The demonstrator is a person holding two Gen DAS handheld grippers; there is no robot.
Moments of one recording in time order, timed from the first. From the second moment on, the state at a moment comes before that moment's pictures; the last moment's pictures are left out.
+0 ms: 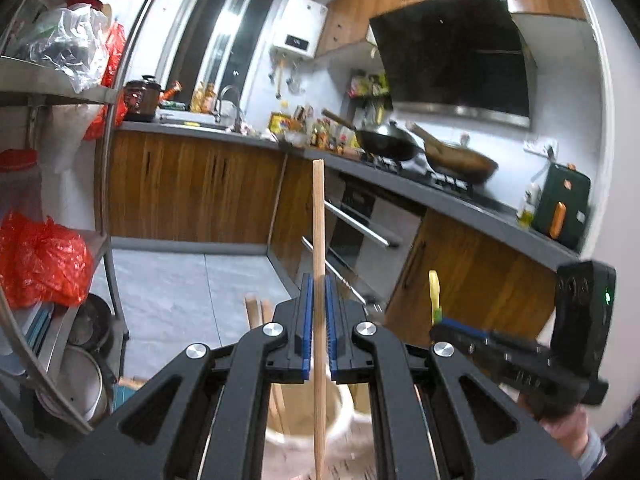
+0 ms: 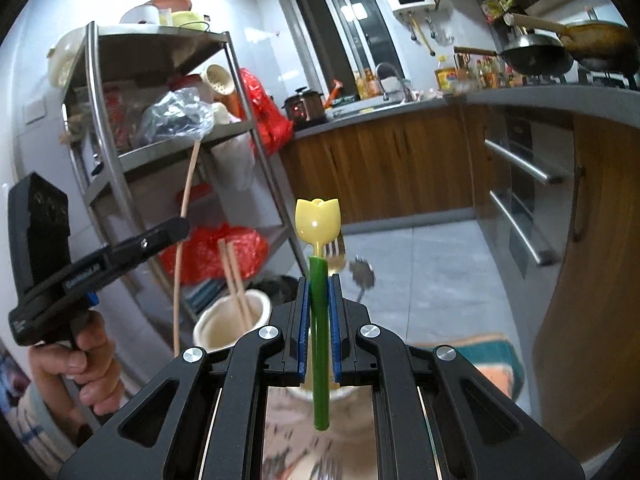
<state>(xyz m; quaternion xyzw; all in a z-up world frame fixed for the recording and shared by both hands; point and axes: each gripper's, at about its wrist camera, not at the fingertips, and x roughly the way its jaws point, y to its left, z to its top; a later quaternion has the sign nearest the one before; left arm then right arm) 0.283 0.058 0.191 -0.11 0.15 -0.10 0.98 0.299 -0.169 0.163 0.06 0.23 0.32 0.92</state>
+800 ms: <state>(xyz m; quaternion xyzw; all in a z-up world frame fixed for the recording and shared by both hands) 0.278 0.065 0.129 -0.15 0.13 -0.08 0.98 0.310 -0.138 0.117 0.01 0.23 0.29 0.93</state>
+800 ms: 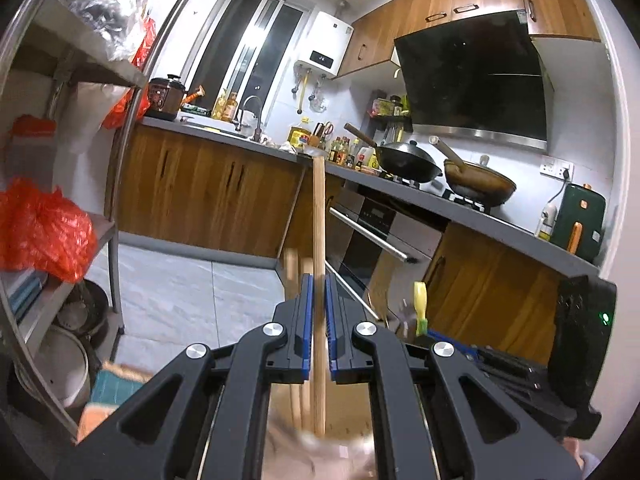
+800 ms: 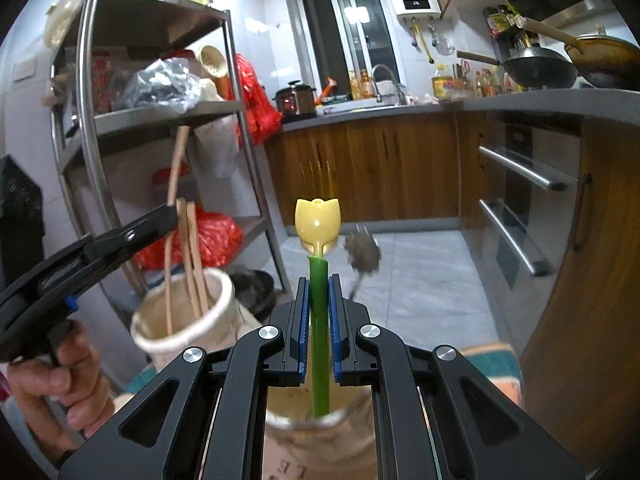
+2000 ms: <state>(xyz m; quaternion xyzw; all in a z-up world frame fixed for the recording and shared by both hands) 0.218 0.055 0.116 -0.06 0.16 -0.03 0.98 0.287 -0.135 0.113 -0.04 0.25 0.28 0.93</state>
